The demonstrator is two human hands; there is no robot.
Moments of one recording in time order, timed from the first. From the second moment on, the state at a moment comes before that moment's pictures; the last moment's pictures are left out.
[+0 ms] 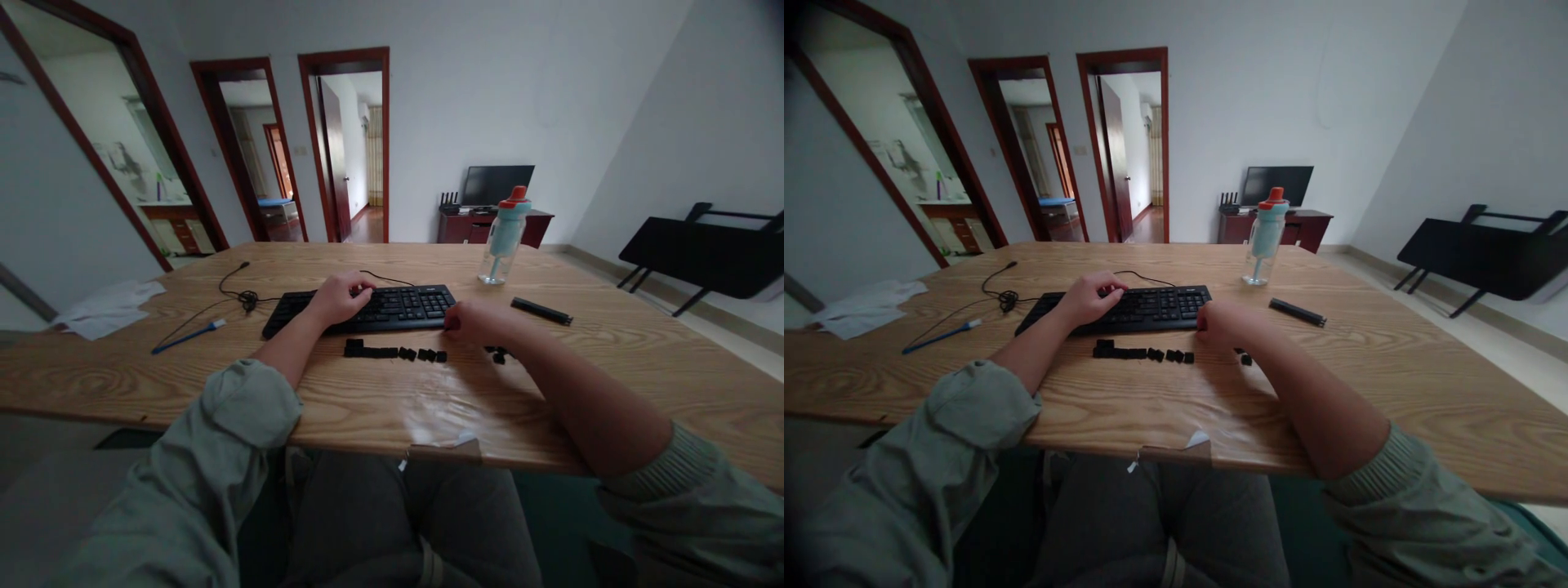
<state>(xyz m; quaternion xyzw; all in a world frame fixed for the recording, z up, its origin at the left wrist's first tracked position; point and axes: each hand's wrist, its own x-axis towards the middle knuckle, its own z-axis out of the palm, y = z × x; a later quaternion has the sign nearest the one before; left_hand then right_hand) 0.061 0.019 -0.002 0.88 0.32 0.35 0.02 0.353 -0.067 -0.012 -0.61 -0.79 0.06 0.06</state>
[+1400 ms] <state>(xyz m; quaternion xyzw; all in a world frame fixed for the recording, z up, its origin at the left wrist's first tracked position) 0.091 -0.029 -0.004 0.92 0.19 0.32 0.09 0.300 -0.064 -0.027 -0.42 -0.73 0.36 0.40</state>
